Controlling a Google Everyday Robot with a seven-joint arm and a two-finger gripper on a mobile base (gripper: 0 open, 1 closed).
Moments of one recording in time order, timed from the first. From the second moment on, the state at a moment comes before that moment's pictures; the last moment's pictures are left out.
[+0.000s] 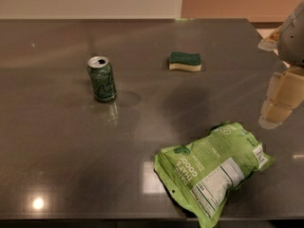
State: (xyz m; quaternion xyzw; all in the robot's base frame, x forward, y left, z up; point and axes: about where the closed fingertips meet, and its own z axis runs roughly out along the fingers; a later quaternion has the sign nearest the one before) arm 0.438 -0.217 0.976 -0.60 0.78 -0.03 0.16
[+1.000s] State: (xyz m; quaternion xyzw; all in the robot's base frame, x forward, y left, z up) arm 0.434 -0.209 0.960 -0.65 0.75 0.00 0.15
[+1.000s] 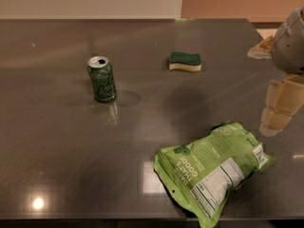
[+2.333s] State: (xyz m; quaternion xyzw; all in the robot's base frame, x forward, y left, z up) arm 0.397 -0.170 0.883 -0.79 0.61 0.04 0.11
